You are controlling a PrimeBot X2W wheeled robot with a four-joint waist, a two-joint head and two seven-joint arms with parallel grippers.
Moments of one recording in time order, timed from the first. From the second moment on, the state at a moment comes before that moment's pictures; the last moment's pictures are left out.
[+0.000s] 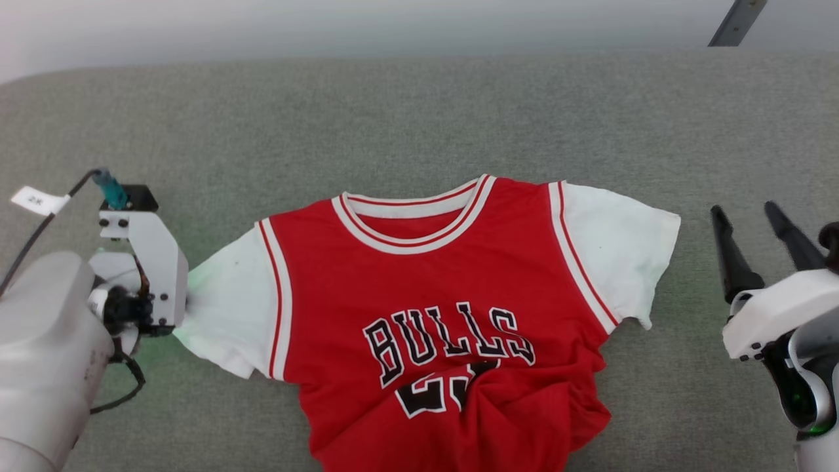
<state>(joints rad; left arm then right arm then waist) -0.94 0.54 -0.75 1.02 -0.93 -0.11 0.73 -0.32 -0.21 -0.05 0.11 0.26 0.13 0.17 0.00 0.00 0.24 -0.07</state>
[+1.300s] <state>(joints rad) -1.08 0.46 -0.81 1.01 -0.96 -0.13 0.65 -0.84 -0.30 -0.01 0.70 0.36 0.13 0.83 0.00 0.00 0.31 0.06</state>
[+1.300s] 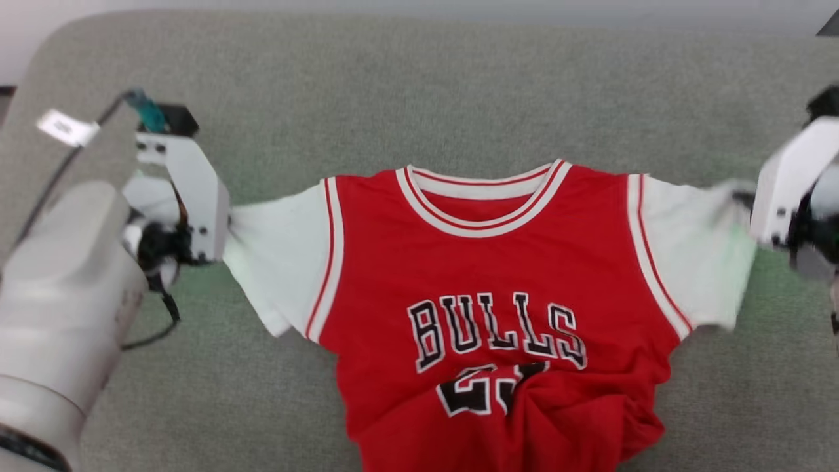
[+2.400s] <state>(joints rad) -1.53 0.55 -0.76 0.89 -0.84 -0.11 0.33 -1.19 -0.28 0.15 0.47 0.40 0.13 0.38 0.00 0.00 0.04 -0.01</state>
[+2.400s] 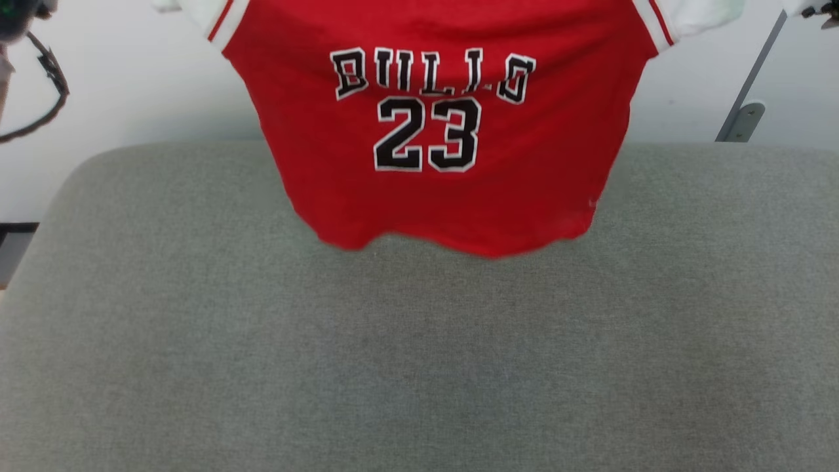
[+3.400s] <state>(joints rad) -1.89 0.46 -0.72 0.97 -0.76 -0.04 0.04 -1.63 -0.26 0.23 0.81 0.17 0.13 -0.10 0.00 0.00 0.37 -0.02</state>
